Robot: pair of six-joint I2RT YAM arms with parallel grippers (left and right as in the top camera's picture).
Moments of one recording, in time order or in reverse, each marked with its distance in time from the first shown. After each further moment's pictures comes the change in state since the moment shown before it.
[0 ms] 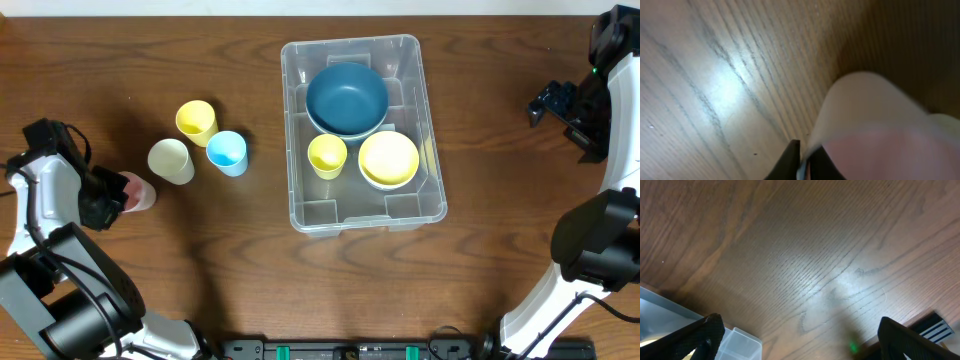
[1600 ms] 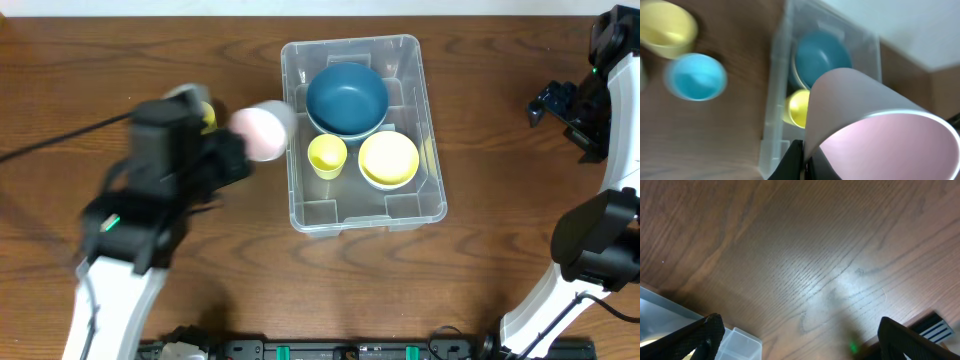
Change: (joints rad) left arm -0.831 -0.602 0.071 0.079 0.155 -0.035; right arm 0.000 0.000 0.000 0.000 0.000 0.000
